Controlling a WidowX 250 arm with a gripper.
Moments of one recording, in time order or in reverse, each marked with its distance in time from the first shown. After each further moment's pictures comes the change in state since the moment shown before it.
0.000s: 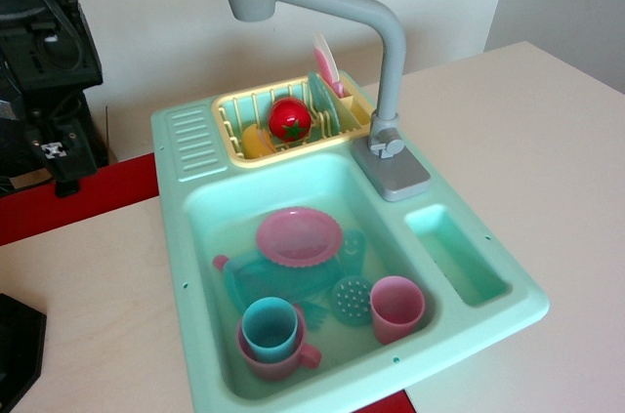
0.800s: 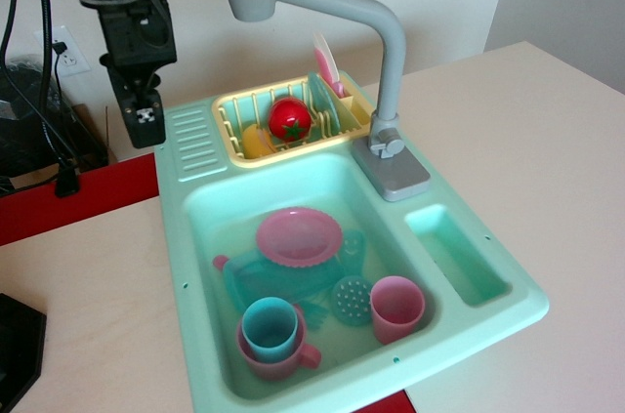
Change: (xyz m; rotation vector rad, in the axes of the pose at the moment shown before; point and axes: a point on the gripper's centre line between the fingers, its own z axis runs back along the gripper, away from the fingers) arm 0.055 0.038 -0.005 -0.017 0.034 0.110
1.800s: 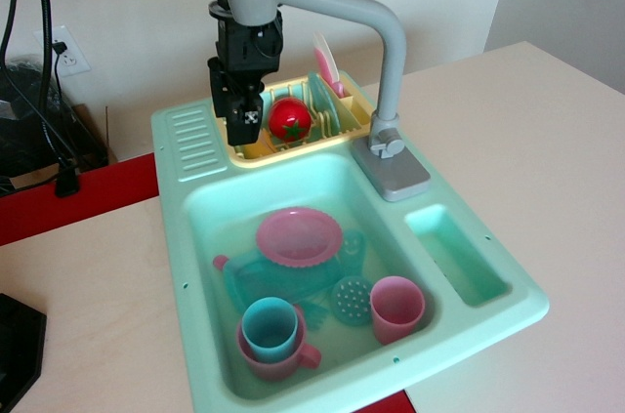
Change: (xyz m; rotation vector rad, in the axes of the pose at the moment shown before) arm 0.072 -0.035 -0.011 0.014 0.048 -0.154
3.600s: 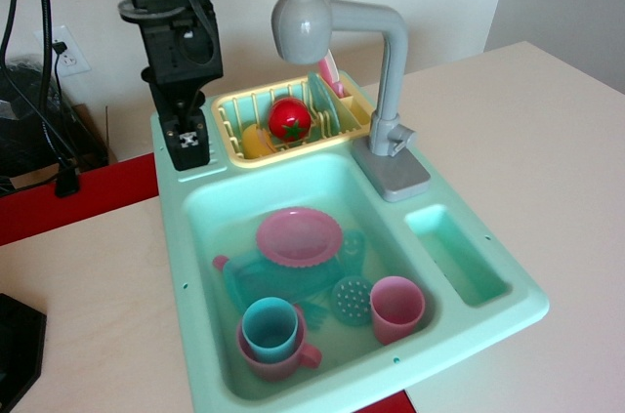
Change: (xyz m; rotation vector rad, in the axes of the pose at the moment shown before) arm -0.058 -0.033 0.014 0.008 -0.106 0.062
